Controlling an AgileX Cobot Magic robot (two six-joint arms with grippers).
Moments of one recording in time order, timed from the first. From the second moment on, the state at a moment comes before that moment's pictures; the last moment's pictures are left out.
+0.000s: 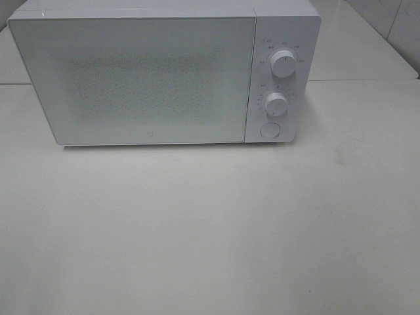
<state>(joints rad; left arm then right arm) 0.06 0.00 -0.52 -0.14 1.08 0.06 0.11 0.36 -0.53 -0.04 0.57 0.08</state>
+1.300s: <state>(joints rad) 0.06 0.00 -0.52 -0.14 1.08 0.06 0.11 1.27 -0.37 0.04 -0.64 0.04</state>
